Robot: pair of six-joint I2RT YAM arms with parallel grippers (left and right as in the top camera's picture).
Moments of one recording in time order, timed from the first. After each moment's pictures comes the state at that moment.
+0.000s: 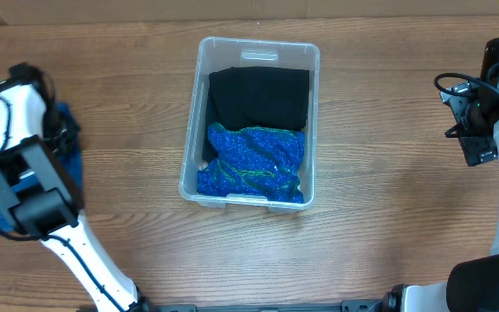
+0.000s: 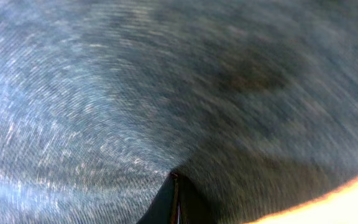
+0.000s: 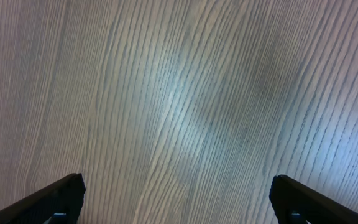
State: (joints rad) left arm 0.41 2.30 1.84 -1.09 -0.18 -0.44; right arm -0.24 1.60 1.62 -1.28 0.19 1.04
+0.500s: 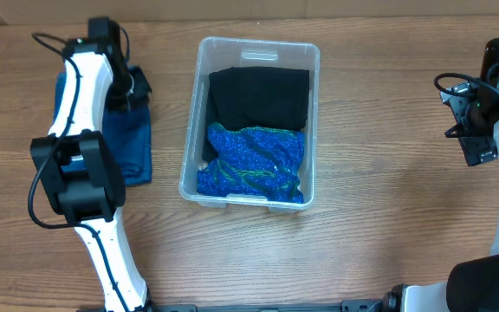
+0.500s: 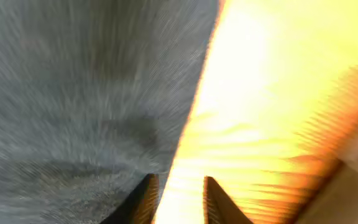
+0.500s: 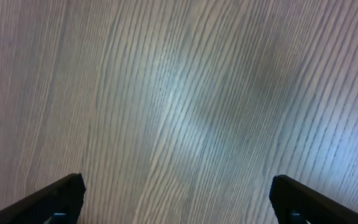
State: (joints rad) left arm 0.10 2.29 2.07 -1.13 0.09 -0.35; right arm -0.24 1.60 1.62 -1.28 0.19 1.03
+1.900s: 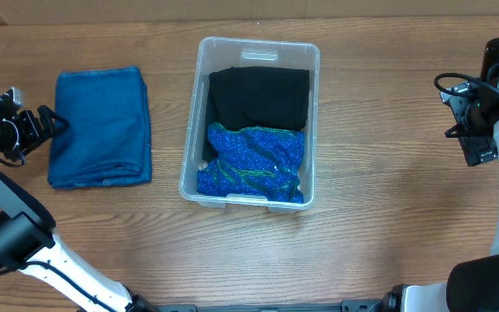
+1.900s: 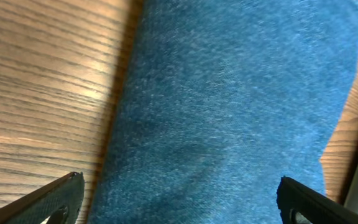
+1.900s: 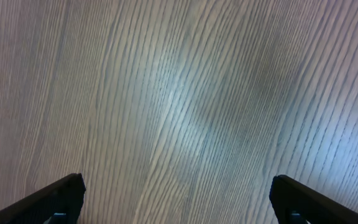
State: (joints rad) left arm 0.70 2.19 1.80 -1.01 0.52 0.24; right arm -0.24 1.60 1.62 -1.28 0.19 1.03
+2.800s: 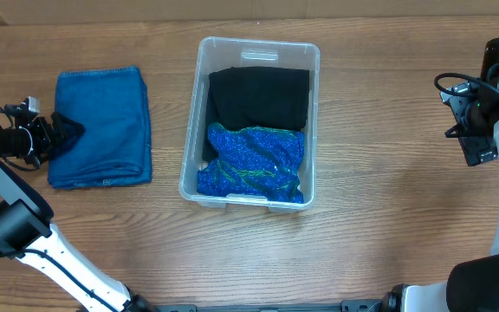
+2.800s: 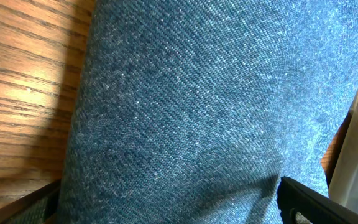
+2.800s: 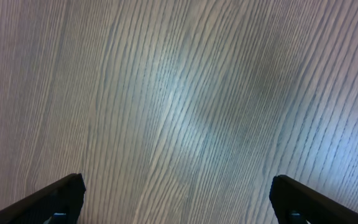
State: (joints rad) left arm 0.69 2.32 1.79 -1.00 0.65 0.24; right arm -0.24 1.60 1.62 -1.28 0.19 1.03
